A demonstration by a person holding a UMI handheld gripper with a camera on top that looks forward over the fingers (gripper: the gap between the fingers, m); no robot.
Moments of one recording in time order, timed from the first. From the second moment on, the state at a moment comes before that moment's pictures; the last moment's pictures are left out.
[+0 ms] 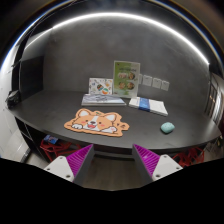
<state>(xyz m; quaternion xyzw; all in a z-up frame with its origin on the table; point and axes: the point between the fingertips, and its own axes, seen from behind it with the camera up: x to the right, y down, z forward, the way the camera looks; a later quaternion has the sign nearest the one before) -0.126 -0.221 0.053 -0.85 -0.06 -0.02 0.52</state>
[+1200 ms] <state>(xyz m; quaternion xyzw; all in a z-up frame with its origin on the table) 0.166 0.008 -0.014 -0.88 0.03 0.02 0.47</state>
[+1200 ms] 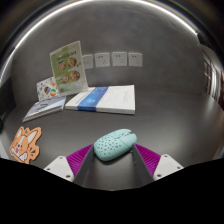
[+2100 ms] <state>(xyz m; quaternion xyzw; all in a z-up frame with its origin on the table) 0.152 0.060 -0.012 -0.89 0.06 0.03 0.44</state>
